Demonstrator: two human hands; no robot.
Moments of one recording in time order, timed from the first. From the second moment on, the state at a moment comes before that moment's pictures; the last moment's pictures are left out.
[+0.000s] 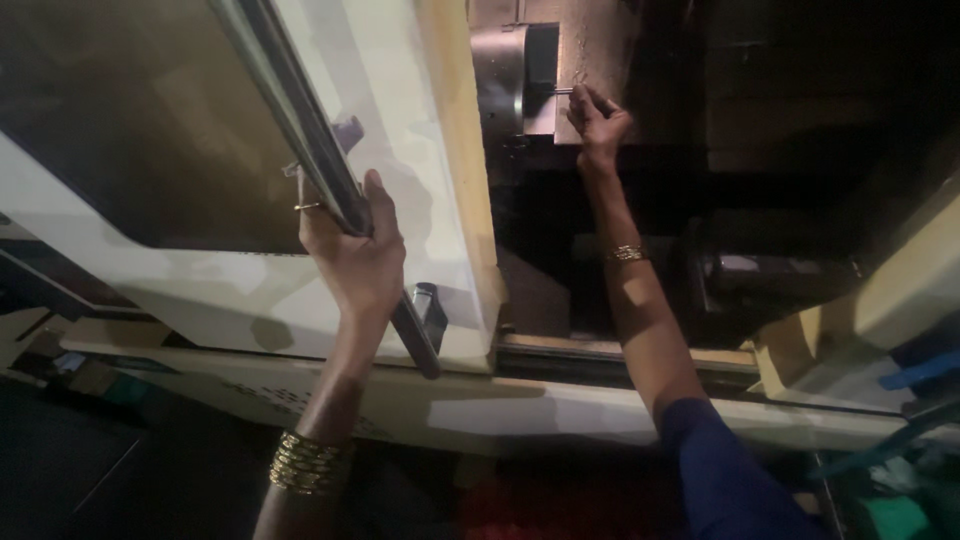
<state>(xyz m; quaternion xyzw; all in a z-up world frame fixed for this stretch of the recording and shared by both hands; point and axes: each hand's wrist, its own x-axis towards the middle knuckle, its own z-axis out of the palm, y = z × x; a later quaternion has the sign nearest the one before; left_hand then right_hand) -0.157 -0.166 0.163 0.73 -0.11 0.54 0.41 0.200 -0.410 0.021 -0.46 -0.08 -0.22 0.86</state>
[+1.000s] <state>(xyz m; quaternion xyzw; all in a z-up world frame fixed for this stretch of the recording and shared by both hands) -0.167 -0.183 0.178 0.73 -0.03 0.45 0.51 0.211 -0.410 0.024 -0.55 -0.01 -0.28 0.79</state>
